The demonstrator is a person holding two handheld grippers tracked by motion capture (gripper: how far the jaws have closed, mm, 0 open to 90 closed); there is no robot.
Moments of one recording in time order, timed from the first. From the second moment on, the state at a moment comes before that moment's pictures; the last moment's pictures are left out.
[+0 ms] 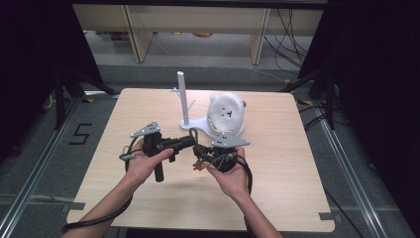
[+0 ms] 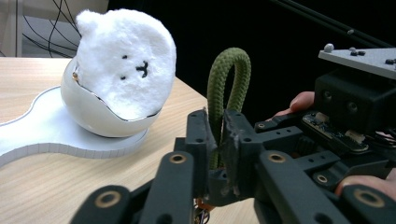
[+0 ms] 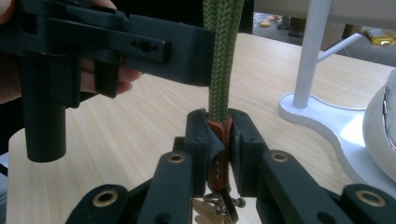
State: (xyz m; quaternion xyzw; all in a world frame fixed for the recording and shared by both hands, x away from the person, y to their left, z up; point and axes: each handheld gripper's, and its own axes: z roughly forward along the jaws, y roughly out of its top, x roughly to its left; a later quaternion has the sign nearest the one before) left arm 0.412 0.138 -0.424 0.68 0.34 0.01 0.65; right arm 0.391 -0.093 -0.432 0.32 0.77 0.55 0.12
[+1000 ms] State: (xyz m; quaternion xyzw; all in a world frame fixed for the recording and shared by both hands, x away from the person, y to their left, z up) left arm 0.418 0.153 -0.416 0.70 0.35 0.10 0.62; right arm 0.391 -0.103 -0.439 0.34 0.76 0.54 0.12
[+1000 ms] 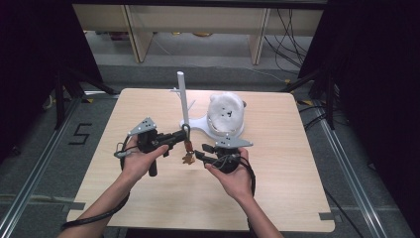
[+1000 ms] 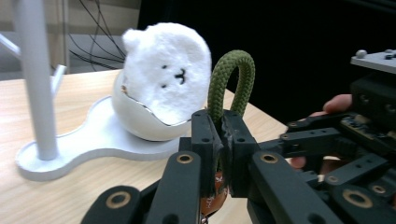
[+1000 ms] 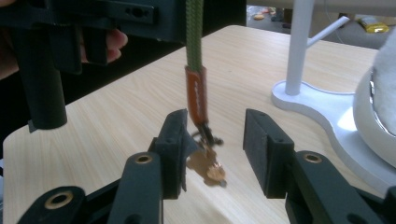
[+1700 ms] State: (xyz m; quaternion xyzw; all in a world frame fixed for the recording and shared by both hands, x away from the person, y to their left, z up) left arm 0.430 0.175 -0.415 0.69 0.37 0.14 0.61; right arm 0.382 -0.149 -0.446 0.38 0.75 0.51 0.15
